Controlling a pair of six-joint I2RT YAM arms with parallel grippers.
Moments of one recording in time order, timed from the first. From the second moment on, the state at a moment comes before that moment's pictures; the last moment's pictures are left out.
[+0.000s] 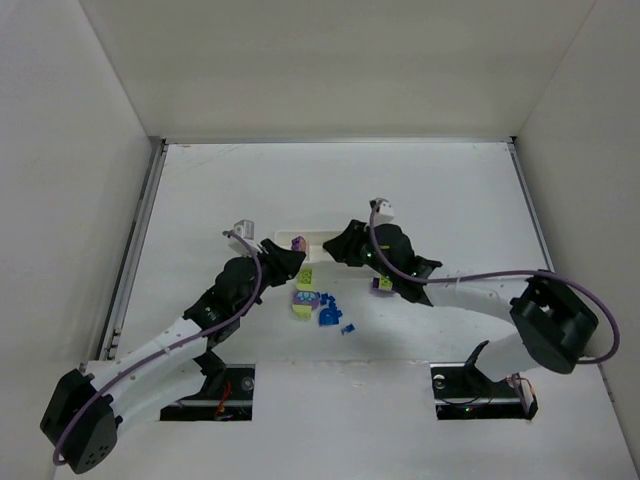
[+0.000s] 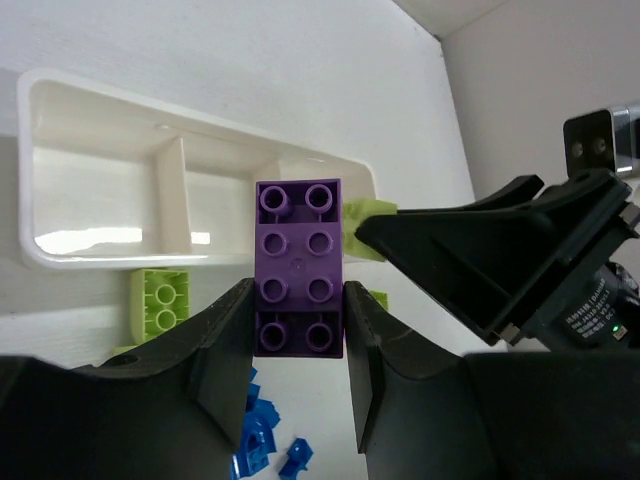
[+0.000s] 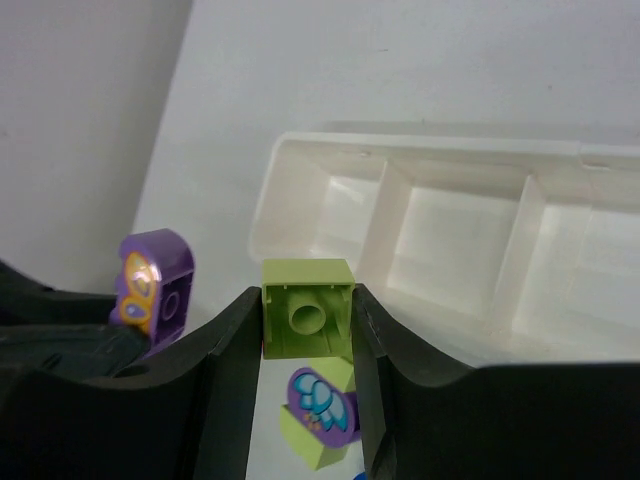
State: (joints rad) left arm -0.70 0.79 0.34 0.20 -0.20 -0.89; right arm 0.82 1.42 0.71 0.42 0.14 0.82
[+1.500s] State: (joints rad) left arm -0.66 1.33 0.67 -0.06 -0.44 -0.59; right arm 1.01 0.85 0.45 -0.06 0.62 0.82
